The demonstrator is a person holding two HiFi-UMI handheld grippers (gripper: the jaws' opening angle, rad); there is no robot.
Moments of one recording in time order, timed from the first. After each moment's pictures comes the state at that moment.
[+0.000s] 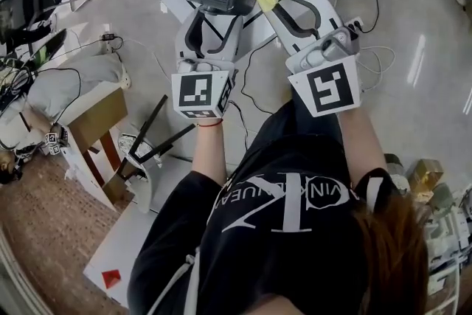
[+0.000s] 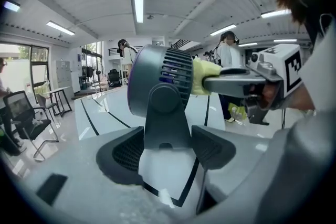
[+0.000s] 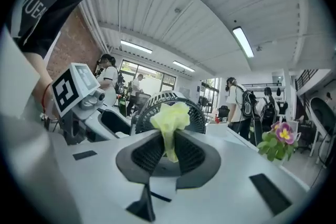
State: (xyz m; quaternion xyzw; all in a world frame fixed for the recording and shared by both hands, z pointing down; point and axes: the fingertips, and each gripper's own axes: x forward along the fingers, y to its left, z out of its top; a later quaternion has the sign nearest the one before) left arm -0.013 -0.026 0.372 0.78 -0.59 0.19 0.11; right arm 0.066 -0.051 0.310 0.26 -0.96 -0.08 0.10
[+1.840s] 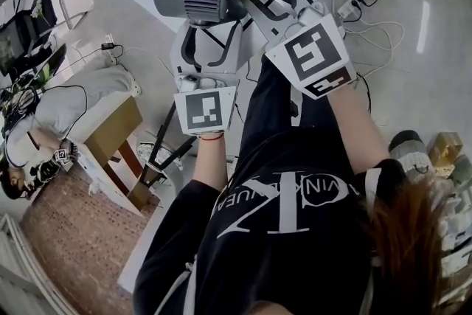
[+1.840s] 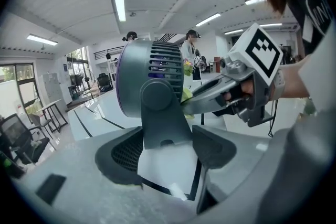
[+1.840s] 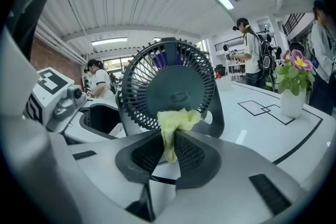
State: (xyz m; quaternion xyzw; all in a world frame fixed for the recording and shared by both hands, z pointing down) left arm -0.009 -0.020 0.377 0.79 -0.55 0.26 0.08; right arm 0.035 -0.064 0.371 0.27 -0.94 0.13 0.18
